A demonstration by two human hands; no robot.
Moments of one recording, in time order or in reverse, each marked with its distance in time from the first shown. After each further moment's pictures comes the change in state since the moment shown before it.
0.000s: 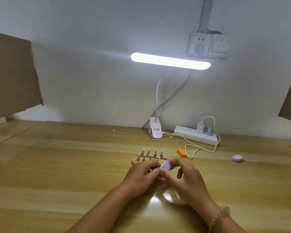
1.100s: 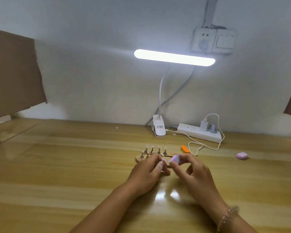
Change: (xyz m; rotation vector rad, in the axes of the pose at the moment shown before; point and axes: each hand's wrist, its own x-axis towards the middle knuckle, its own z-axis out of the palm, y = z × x) left_hand -0.001 0.003 0.004 -0.044 0.046 -0.037; right_hand 0.000 0.001 -0.005 0.080 0.061 0.020
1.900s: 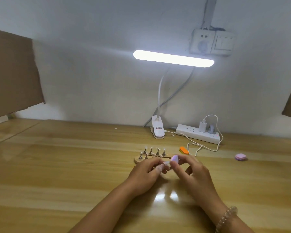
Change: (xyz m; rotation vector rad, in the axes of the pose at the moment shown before) left_hand 0.002 -0.001 -0.003 -0.039 -0.056 0.036; right_hand 0.003 0.003 0.001 0.007 0.007 0.001
